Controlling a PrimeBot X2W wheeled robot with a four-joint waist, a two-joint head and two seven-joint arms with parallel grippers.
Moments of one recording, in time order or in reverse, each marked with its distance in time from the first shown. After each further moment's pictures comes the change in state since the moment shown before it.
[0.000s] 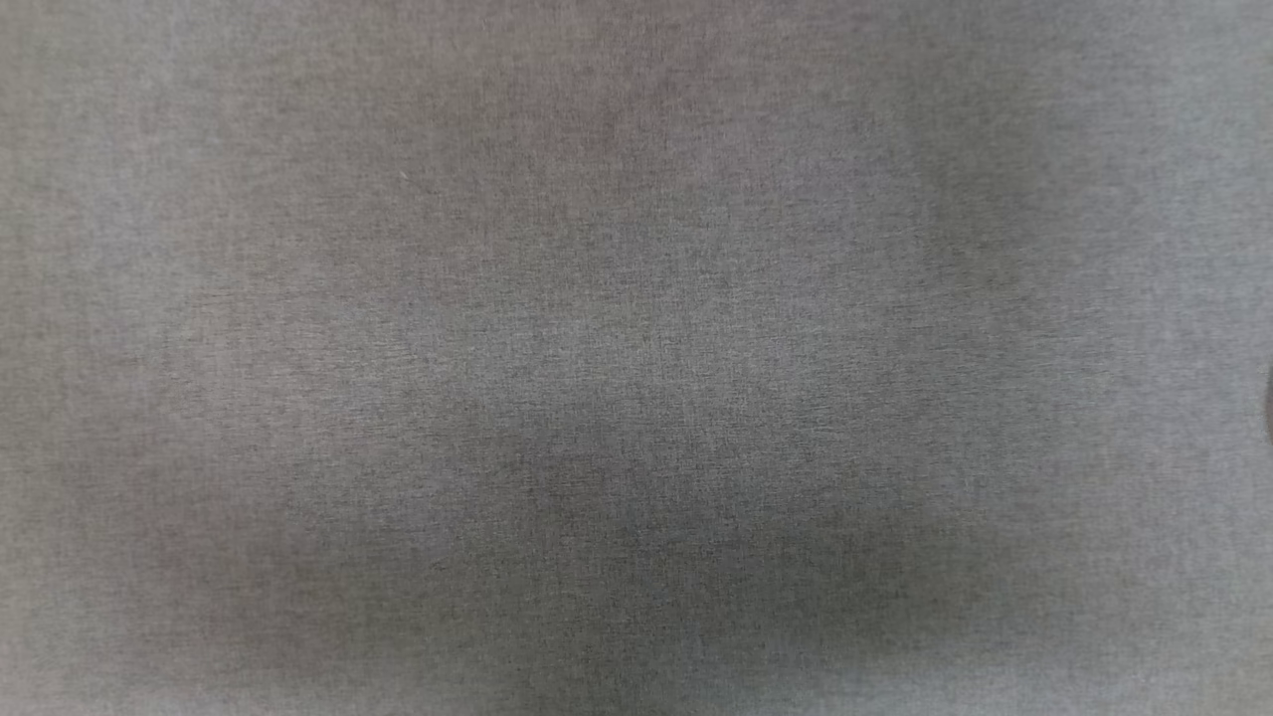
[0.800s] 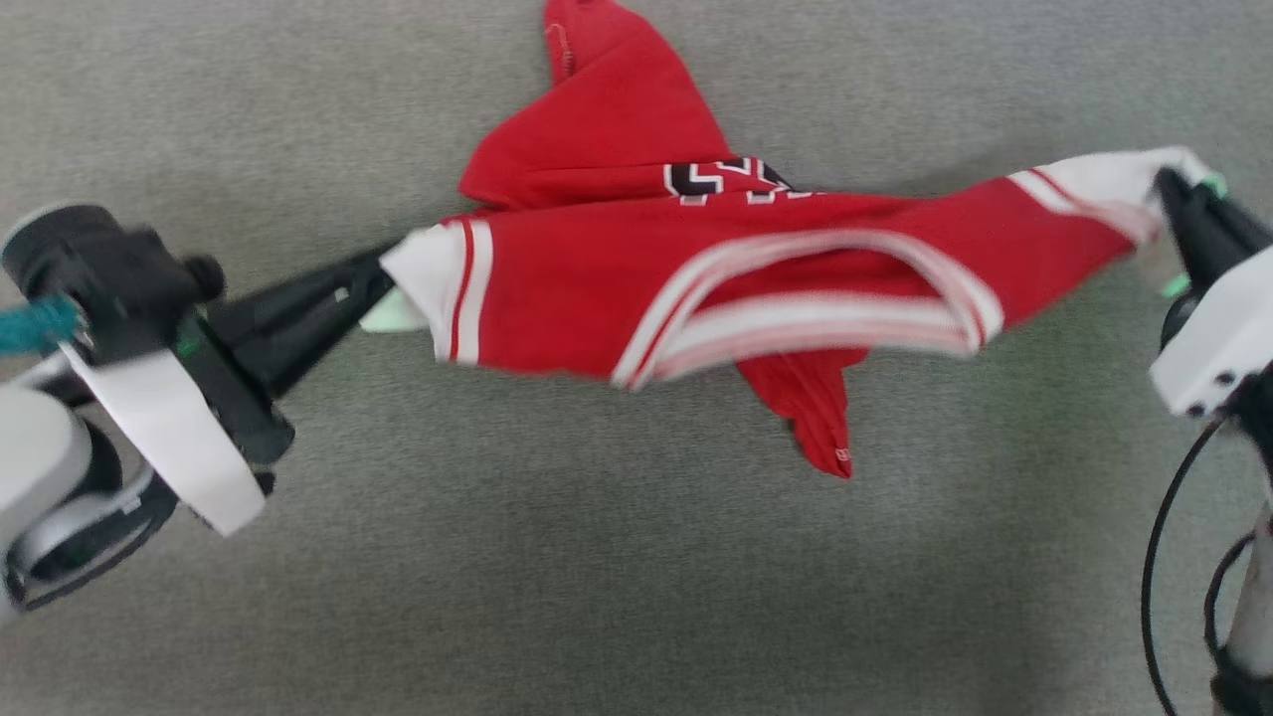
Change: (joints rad) left arm 0.710 0.217 -0.207 -0.569 0.460 0.000 -0.005; right arm 1.187 -0.004 0.120 -0.917 0.082 -0.002 0.576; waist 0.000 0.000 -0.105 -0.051
